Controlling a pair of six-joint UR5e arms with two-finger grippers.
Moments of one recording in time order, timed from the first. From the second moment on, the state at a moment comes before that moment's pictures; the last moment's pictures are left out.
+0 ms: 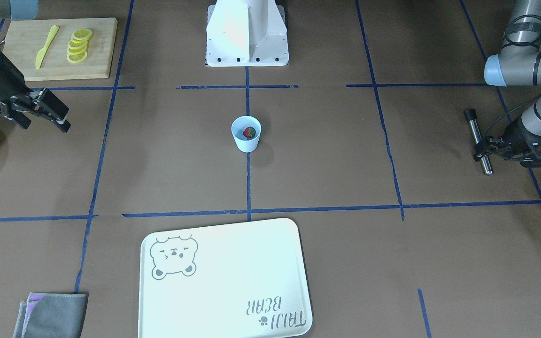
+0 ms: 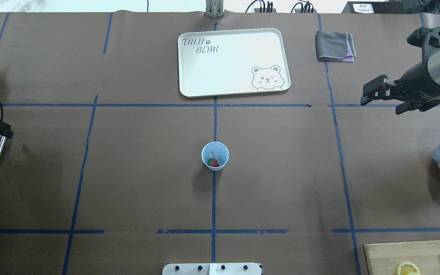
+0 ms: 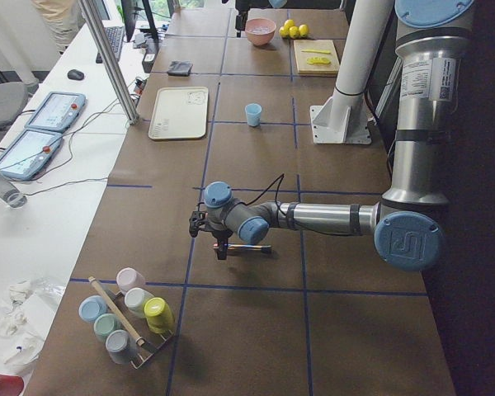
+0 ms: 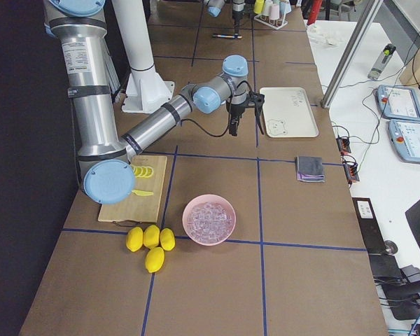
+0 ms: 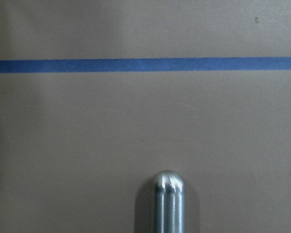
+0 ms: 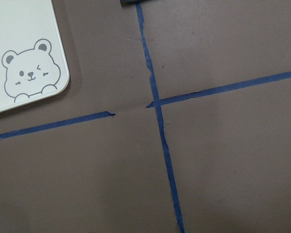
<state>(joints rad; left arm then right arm) -1.06 -1.58 -1.48 -2.14 -2.21 -0.69 1.01 -1.43 2.07 -1.54 2.21 1.05</state>
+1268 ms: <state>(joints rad) -1.04 -1.59 -1.45 -2.14 -2.22 -0.71 1.01 -1.43 2.07 -1.54 2.21 1.05</state>
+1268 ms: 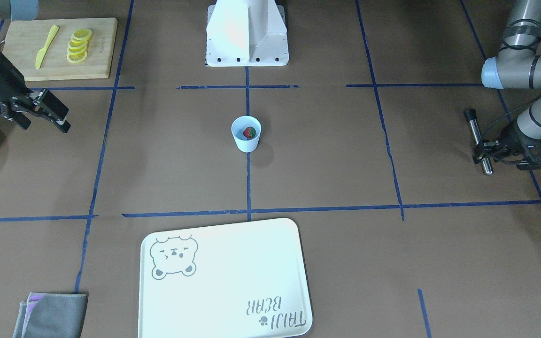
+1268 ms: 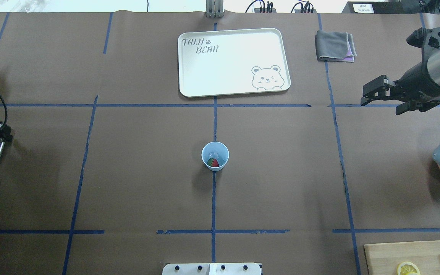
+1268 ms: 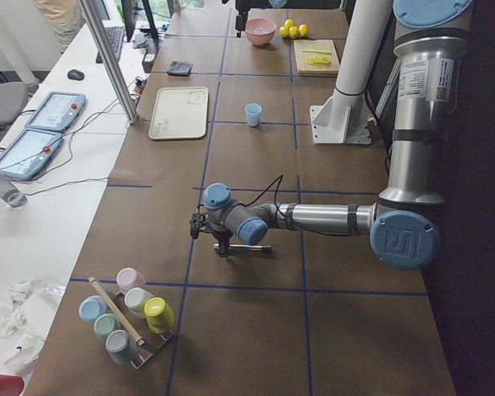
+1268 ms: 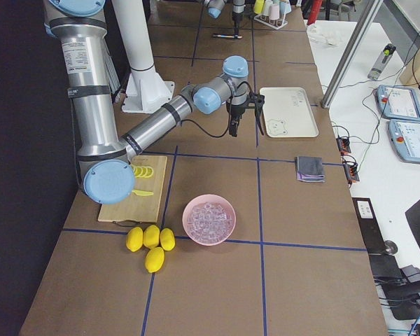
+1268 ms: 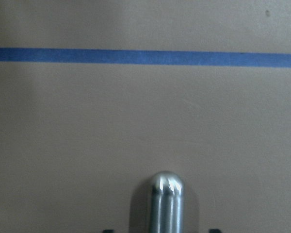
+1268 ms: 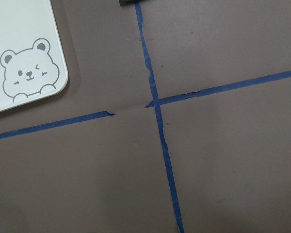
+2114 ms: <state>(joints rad) -1.04 -1.60 -1.57 -2.14 -2.34 -0.71 1.01 -1.43 2.10 -1.55 2.22 1.05</state>
